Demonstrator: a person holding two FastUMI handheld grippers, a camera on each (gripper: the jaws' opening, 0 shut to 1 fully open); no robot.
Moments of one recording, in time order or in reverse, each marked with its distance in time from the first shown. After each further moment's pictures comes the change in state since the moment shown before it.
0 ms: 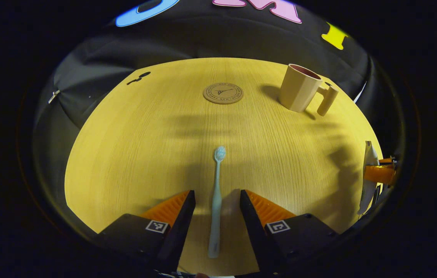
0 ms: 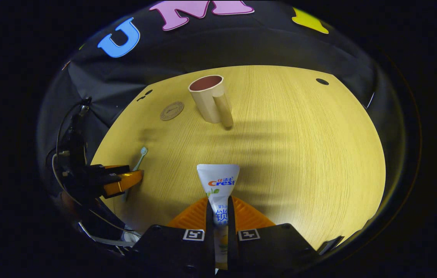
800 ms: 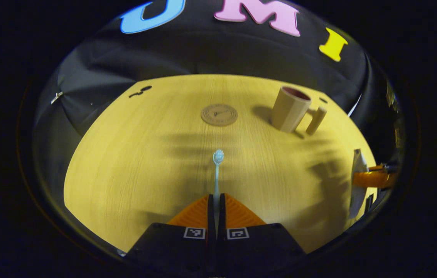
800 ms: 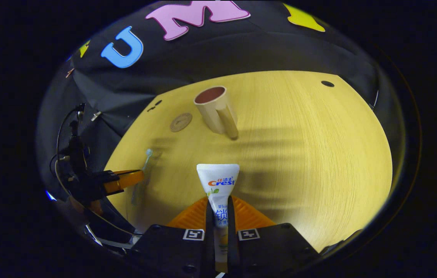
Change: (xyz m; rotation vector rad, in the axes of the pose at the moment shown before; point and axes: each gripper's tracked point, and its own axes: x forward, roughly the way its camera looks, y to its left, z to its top) left arm -0.036 -0.013 0.046 -0.072 -0.207 -0.045; right arm -0.014 0.009 0.024 0.023 -0.101 0.122
